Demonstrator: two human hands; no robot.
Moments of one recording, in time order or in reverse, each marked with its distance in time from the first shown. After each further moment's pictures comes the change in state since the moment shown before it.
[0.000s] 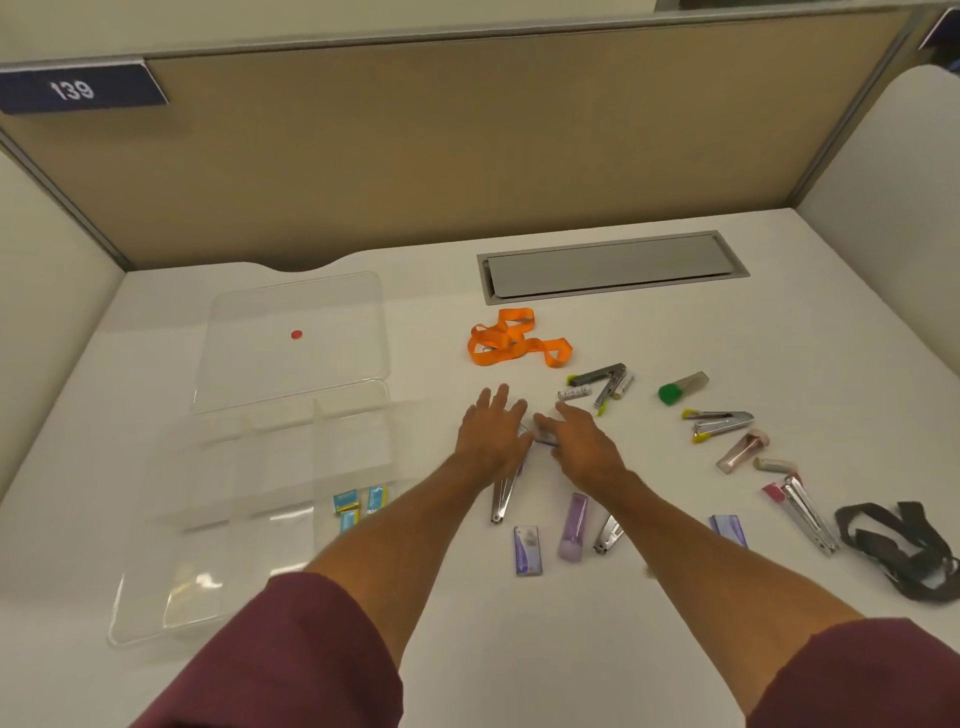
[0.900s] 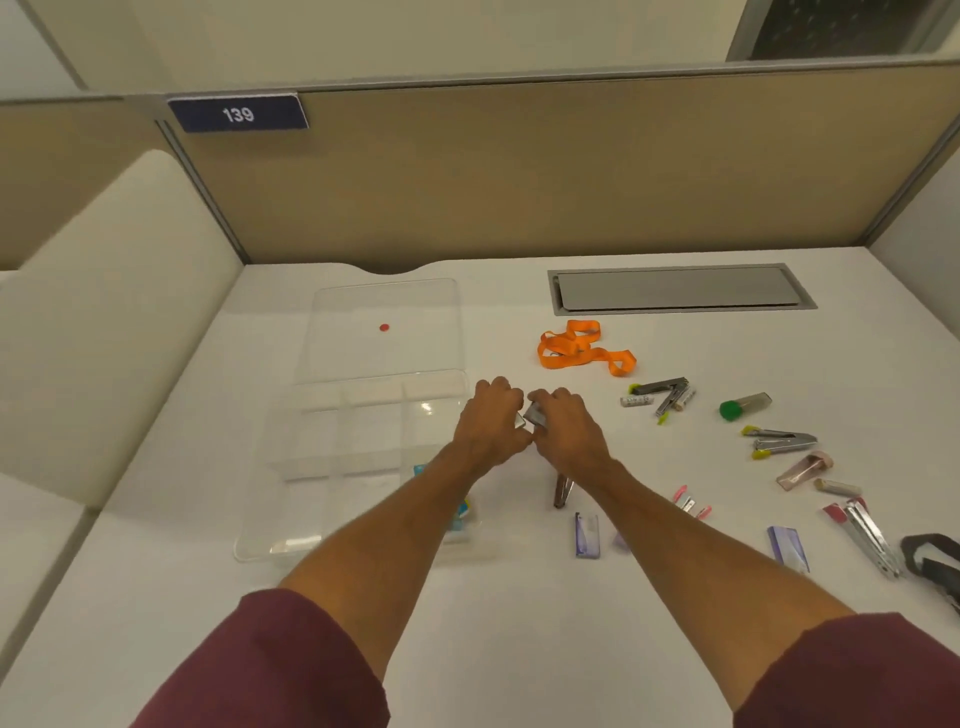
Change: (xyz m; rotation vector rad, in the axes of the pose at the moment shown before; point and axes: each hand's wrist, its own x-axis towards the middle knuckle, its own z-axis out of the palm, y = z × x) left_hand -0.080 -0.059 -0.058 -0.137 0.247 -0.043; right_hand -0.016 -0.126 -0.021 0.114 0.113 -0.052
